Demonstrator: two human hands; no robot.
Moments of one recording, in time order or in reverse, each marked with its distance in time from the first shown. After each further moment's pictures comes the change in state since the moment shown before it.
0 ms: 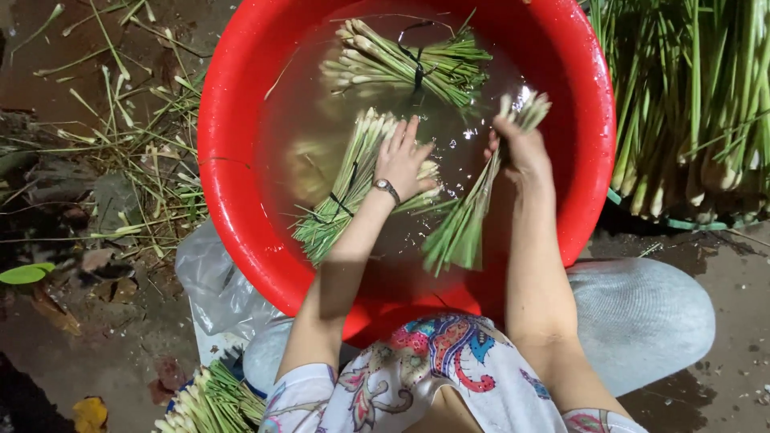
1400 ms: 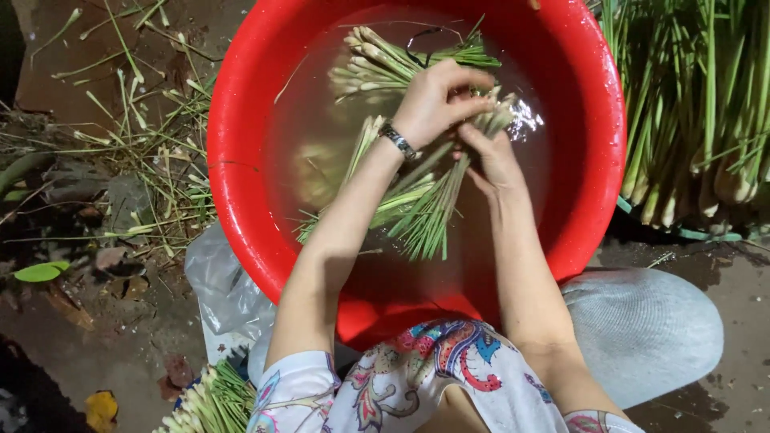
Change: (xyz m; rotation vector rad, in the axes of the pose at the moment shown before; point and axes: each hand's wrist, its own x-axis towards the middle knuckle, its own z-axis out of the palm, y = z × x) left_hand 0.078 0.041 -0.125 -0.600 0.336 0.254; right_hand -0.062 -0.028 0.075 0.230 -0.350 -0.023
